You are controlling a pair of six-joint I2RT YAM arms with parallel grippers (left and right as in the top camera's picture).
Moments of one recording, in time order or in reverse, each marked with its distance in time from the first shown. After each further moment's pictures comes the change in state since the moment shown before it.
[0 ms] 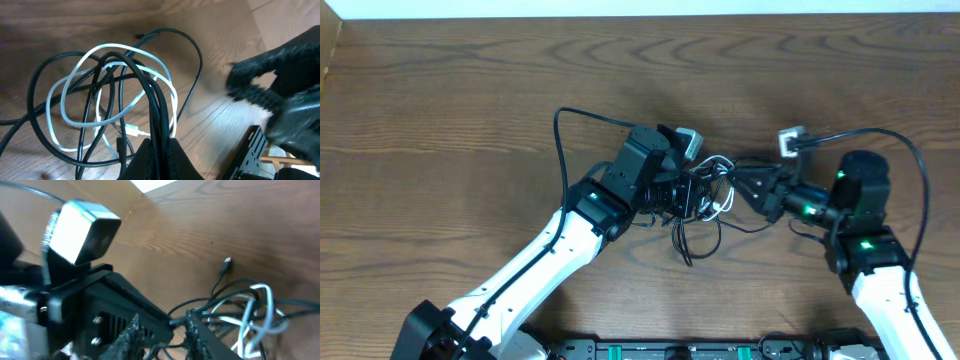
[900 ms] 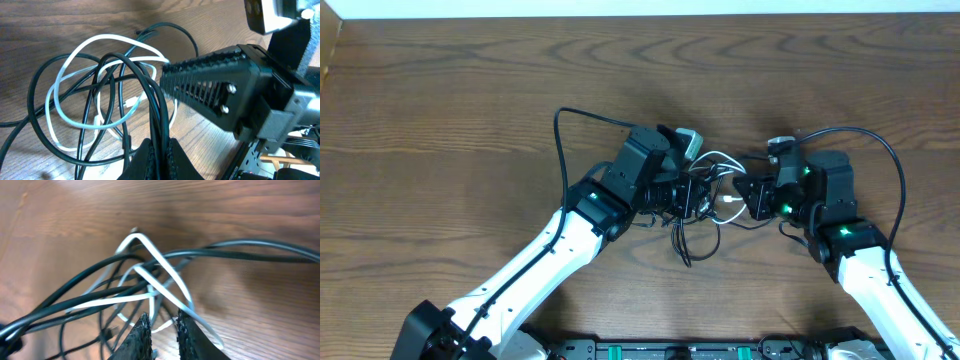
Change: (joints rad) left arm 0.000 0.000 0.000 -0.003 0.000 0.000; right arm 0.055 0.115 0.000 -0.167 0.401 -0.079
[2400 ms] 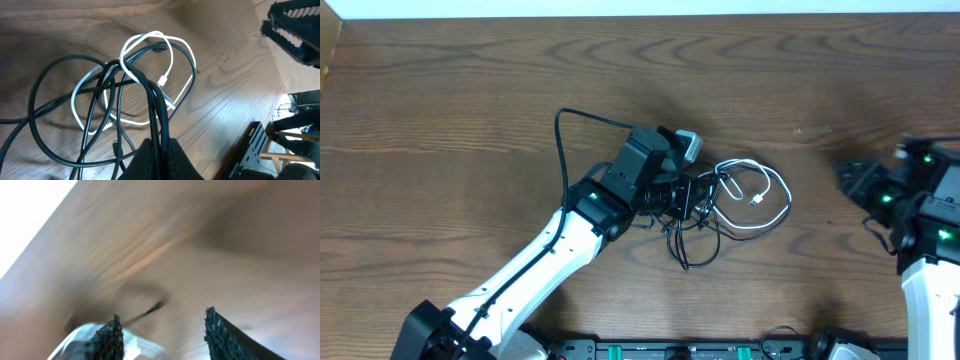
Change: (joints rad) left arm 0.000 0.000 0.000 -0.020 0.006 0.007; right arm -0.503 -0.126 0.221 -0.459 0.041 0.065
